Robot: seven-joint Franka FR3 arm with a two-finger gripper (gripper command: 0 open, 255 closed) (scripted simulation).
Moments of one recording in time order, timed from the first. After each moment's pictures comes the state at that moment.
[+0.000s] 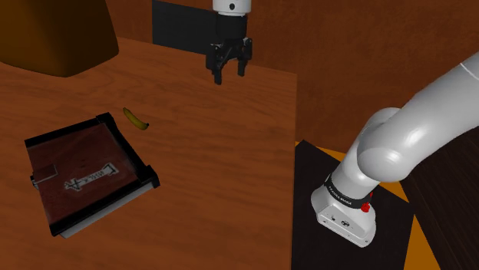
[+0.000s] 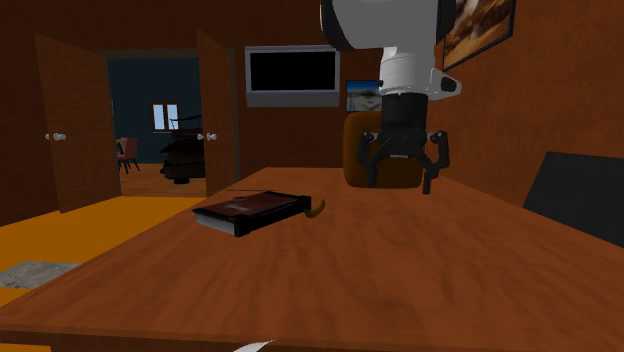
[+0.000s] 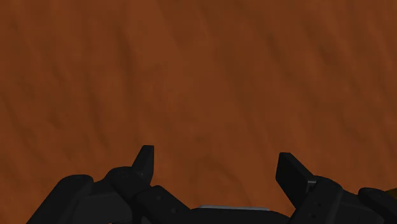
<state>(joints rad) 0.11 -0.32 0.21 -2.13 0.09 1.74 0.28</state>
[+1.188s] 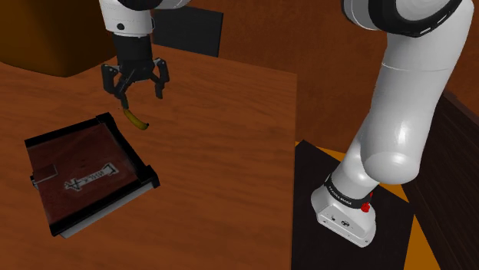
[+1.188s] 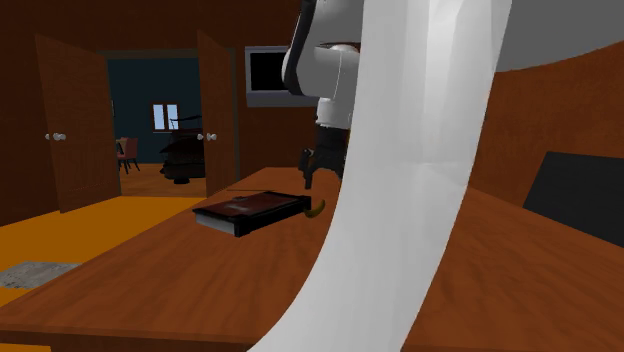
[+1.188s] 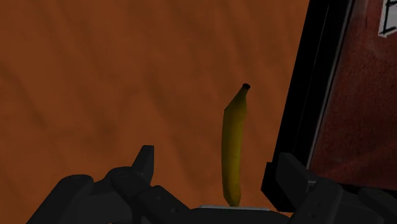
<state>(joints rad) 0.26 0.28 0.36 -1.58 0.04 1.83 0.53</state>
